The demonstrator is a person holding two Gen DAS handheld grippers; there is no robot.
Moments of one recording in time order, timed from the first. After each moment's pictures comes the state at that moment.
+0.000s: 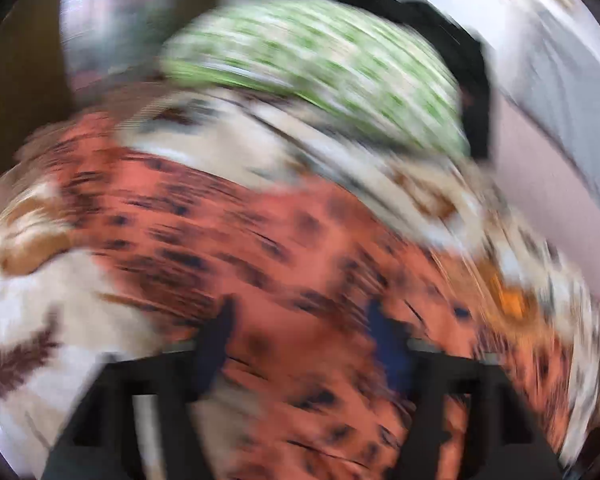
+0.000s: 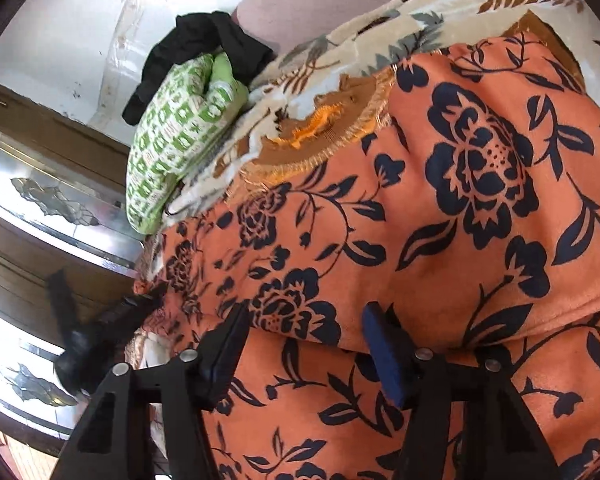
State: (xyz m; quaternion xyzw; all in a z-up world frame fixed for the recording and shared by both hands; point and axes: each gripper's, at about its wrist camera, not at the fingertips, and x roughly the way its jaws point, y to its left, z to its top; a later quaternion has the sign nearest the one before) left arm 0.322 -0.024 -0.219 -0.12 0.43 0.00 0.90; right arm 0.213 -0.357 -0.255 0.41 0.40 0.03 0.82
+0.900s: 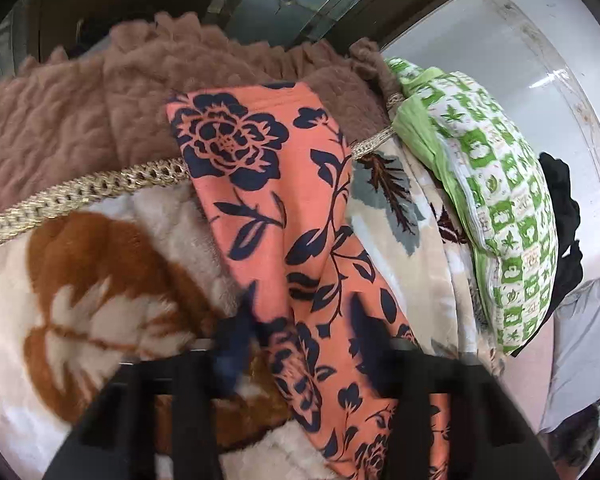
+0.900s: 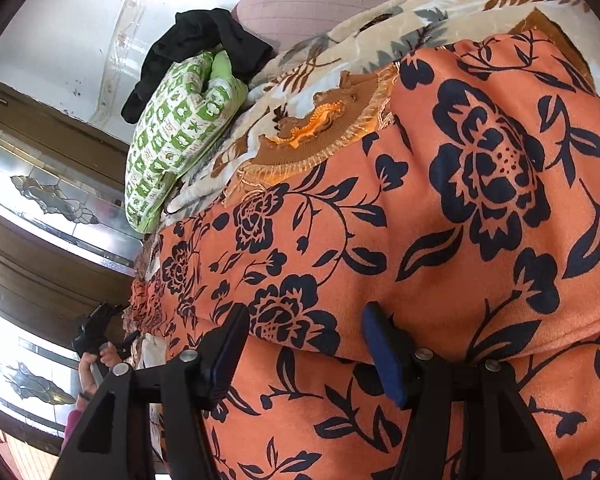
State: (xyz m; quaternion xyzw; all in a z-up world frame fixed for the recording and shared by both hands) left arm 0.426 0.223 -0.275 -0.39 0.47 0.04 0.79; right arm 0.219 -0.360 -0.263 0.41 0.40 0.03 0.82
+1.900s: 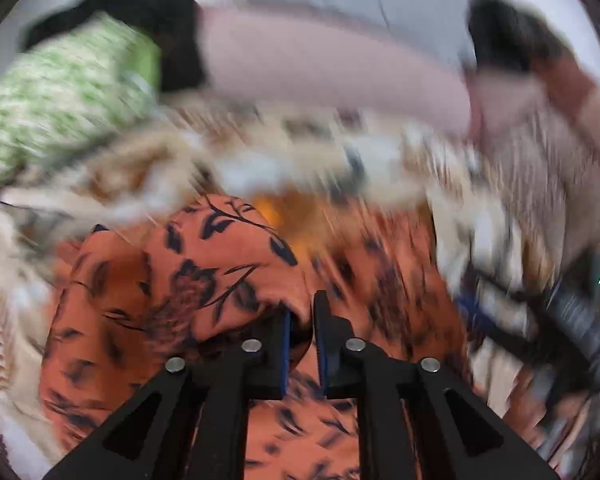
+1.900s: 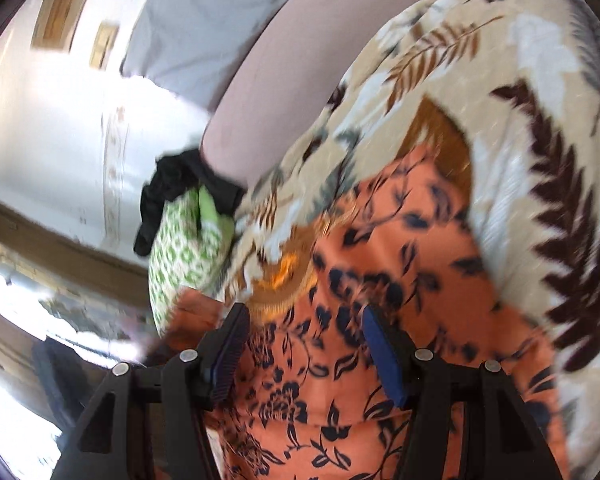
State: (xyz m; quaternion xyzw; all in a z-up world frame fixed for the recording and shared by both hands) left arm 0.265 -0.282 -0.192 0.09 0.50 -0.34 0.79; right arm 0.155 -0.480 -0.220 0.54 0.25 -0.06 0.80
